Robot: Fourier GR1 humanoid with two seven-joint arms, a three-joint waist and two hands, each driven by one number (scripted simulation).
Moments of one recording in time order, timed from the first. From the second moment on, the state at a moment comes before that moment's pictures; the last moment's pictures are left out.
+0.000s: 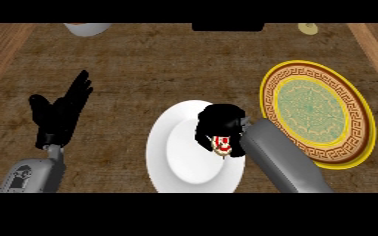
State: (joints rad) left arm -0.17 0.30 -0.01 -1.39 0.13 0.07 0.14; right arm -0.62 -0.14 0.56 -1.00 1.05 0.45 -0.63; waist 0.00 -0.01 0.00
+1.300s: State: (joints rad) left arm -0.12 0.28 0.02 -1.43 0.12 0.08 0.16; right arm -0.11 0.00 0.42 -1.93 1.20 -0.05 0.34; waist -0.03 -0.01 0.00
